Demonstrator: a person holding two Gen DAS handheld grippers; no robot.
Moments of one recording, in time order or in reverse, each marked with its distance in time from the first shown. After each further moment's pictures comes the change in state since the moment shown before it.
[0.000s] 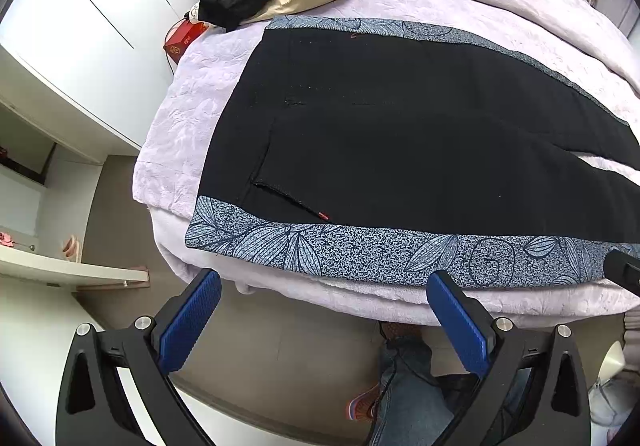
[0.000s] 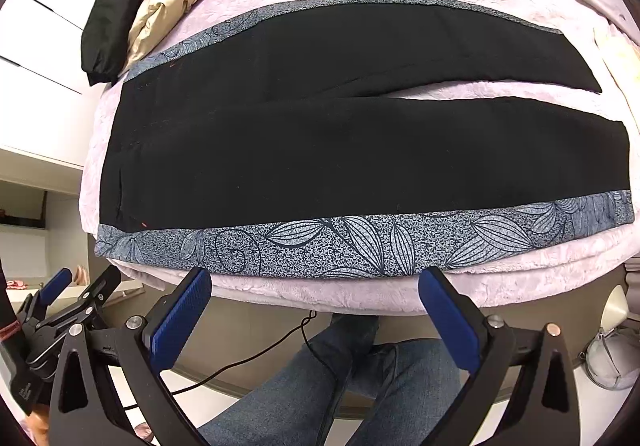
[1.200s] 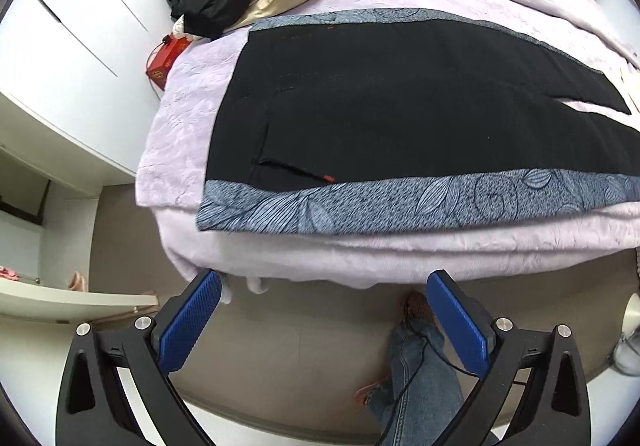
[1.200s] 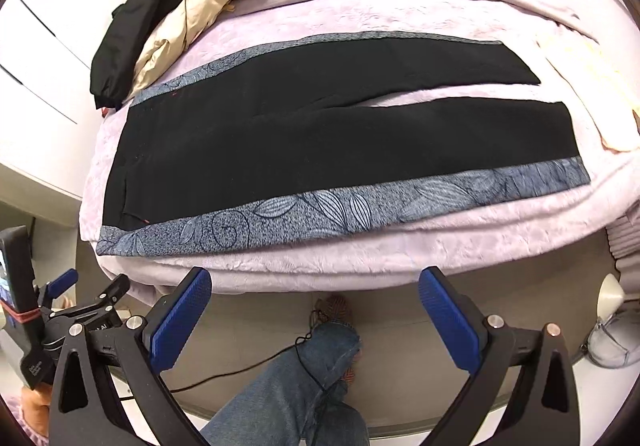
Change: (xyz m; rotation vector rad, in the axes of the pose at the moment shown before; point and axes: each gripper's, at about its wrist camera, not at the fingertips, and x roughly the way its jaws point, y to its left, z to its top) left arm -0.014 0.012 -0.042 0.136 -0.039 -0.013; right arm -0.060 -0.004 -0.071 0.042 -0.179 -0.074
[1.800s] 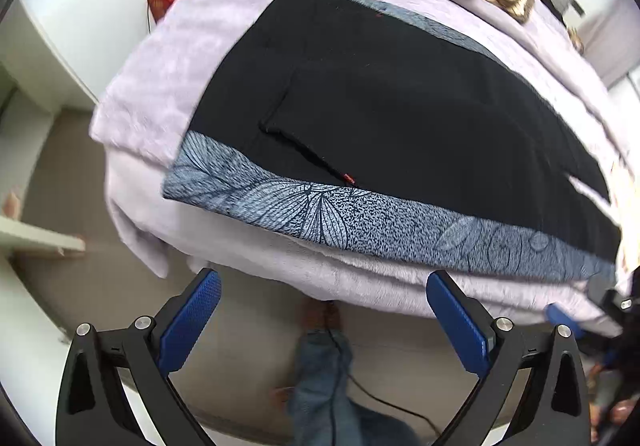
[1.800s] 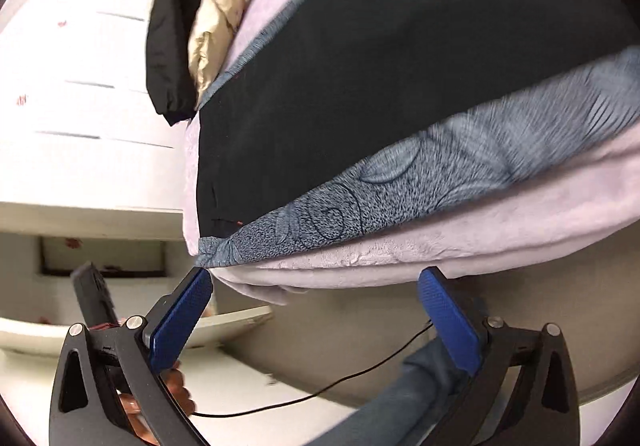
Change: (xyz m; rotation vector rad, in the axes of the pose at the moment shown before) left arm 0.067 0.056 -0.001 -0.309 0.041 -0.274; right arm 0.122 -0.004 -0.012 0.271 0.132 0.582
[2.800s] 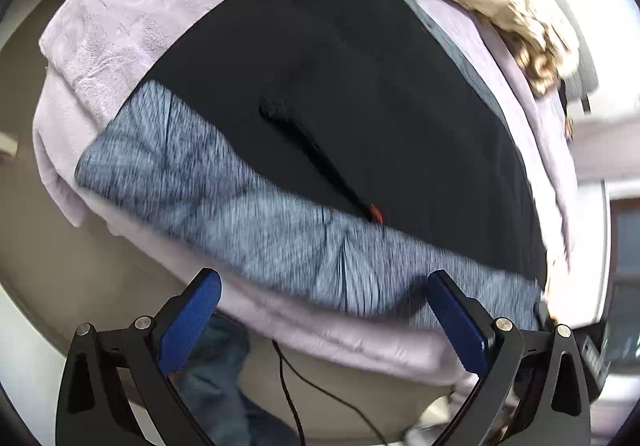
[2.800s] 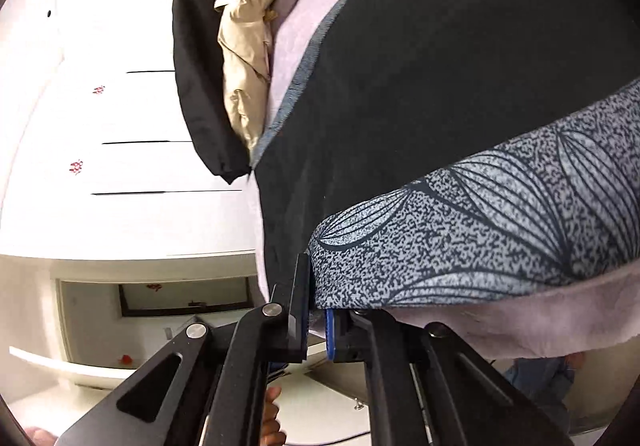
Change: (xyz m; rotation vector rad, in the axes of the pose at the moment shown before) left arm 0.048 0.031 0.041 -0.347 0.087 -0.257; right arm 0.009 -0.010 0.055 0.129 -0.055 0.296
